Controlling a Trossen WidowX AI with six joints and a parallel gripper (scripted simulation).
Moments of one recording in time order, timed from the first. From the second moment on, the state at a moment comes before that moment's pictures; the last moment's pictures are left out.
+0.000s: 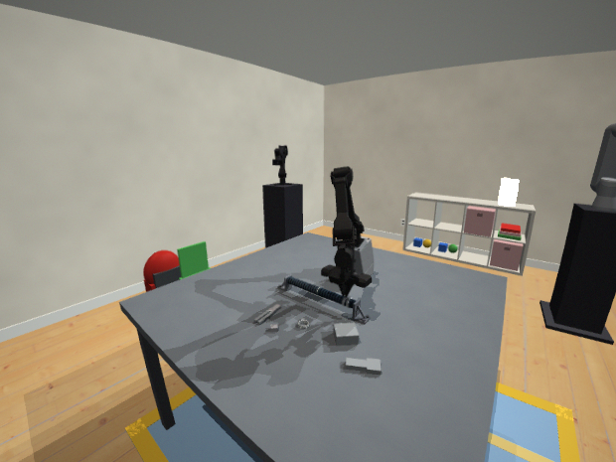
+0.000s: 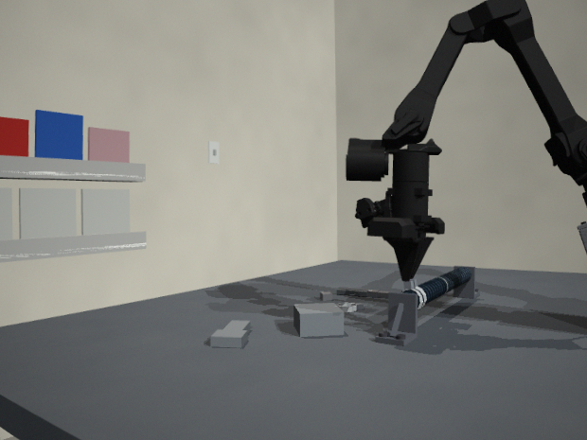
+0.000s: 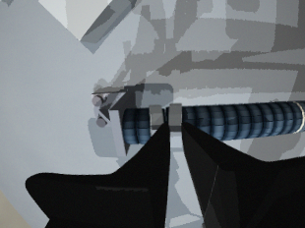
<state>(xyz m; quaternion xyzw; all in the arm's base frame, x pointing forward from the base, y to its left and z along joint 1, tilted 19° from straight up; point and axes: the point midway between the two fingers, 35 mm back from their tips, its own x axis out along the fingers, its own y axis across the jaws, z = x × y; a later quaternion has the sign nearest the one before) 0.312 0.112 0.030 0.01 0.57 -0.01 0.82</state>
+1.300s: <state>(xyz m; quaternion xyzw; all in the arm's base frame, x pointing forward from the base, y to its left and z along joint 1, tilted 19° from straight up) 0.311 0.076 0.031 0.01 0.57 -0.01 0.82</state>
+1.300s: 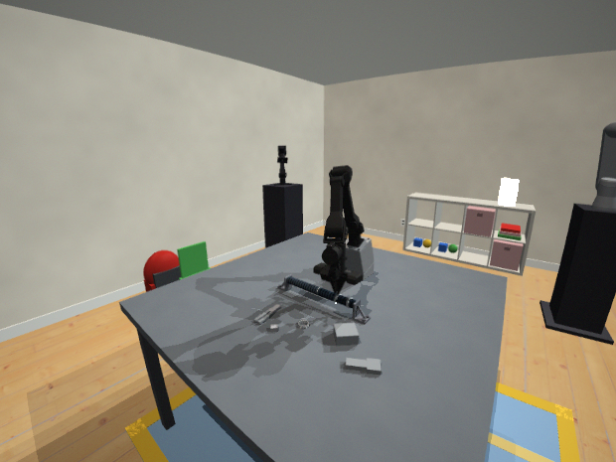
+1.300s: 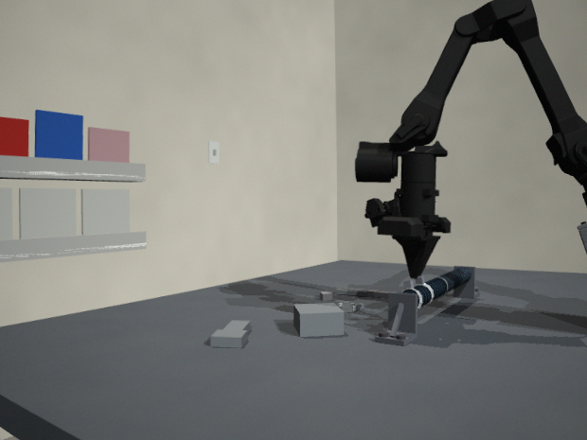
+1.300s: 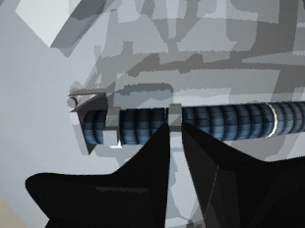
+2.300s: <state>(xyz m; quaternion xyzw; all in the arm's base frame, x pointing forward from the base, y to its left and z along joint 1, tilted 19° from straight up) 0.310 0.046 0.031 0.01 0.57 -0.01 0.82</state>
